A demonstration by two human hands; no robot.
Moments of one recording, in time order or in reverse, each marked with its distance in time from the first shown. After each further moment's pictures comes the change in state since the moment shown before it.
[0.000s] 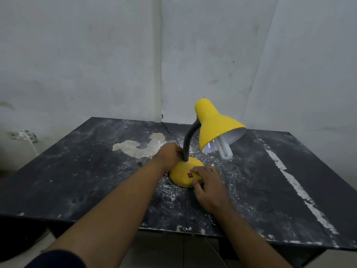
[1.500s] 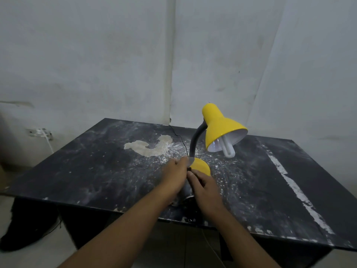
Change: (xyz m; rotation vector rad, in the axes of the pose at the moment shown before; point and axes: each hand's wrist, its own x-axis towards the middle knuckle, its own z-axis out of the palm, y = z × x) left_hand -0.108 0.062 0.007 -0.843 0.259 -0.479; right_hand -0.022 -0.076 -0.007 0.541 -0.035 0.144
